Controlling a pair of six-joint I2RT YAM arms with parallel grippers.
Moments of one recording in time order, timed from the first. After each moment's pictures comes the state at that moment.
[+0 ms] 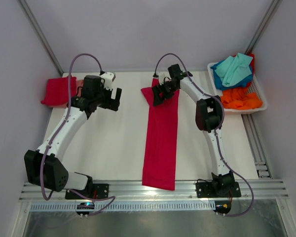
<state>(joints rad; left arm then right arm) -0.27 1.38 1.26 -0.55 0.05 0.07 0.32 2.50 2.22 -0.84 -0.63 -0.32</state>
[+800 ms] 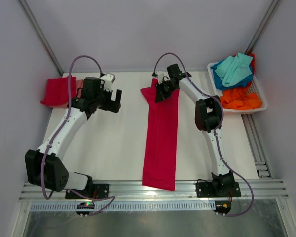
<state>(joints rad) -0.26 1.38 1.23 -0.54 0.11 0.05 0.33 2.50 2.22 -0.78 -0.64 -0.28</state>
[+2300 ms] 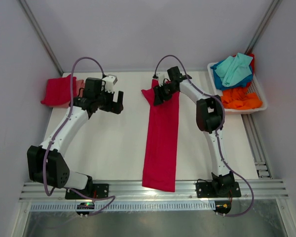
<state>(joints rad) -0.25 1.42 1.22 -0.54 0.19 0.03 0.33 2.44 2.09 -0.70 -0.63 -0.25</state>
